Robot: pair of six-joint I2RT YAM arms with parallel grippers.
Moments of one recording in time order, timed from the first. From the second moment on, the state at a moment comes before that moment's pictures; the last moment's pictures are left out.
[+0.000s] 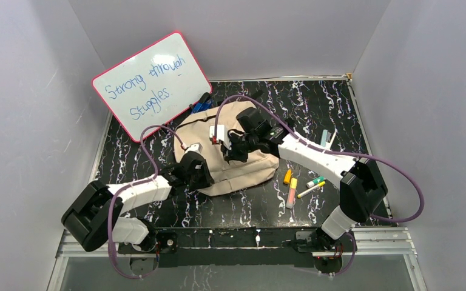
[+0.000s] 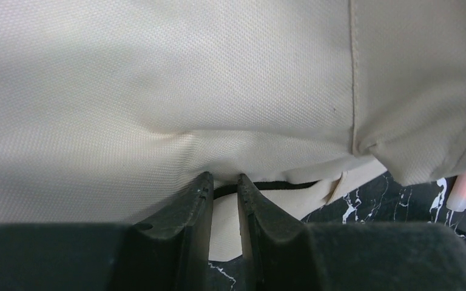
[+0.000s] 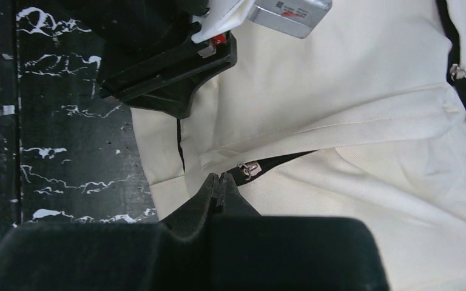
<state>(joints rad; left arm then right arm) -0.70 1.33 0.50 -0.02 -0.07 -0.76 0.82 1.58 1.26 -0.48 -0.52 -0.62</state>
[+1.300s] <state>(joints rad) -0.79 1.36 0.41 0.22 -0.03 -0.85 0.77 1.87 1.45 -0.40 -0.33 -0.52</state>
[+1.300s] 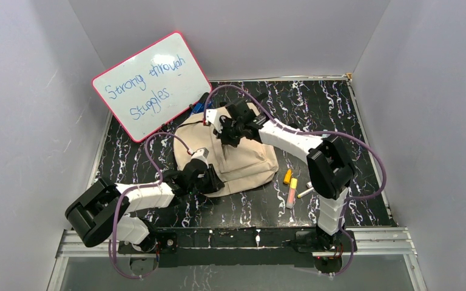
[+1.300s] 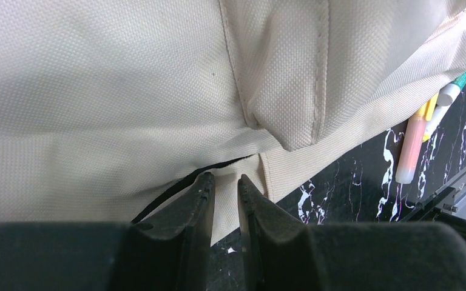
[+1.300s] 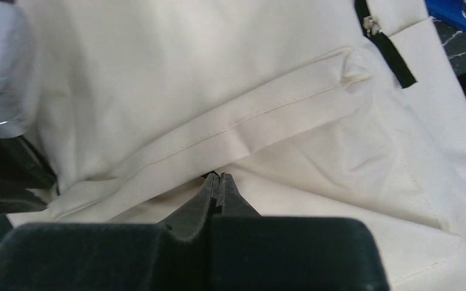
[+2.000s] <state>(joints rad) -0.79 1.38 0.43 0.21 -0.04 -0.86 0.68 2.11 1.67 -0.28 -0.28 -0.50</state>
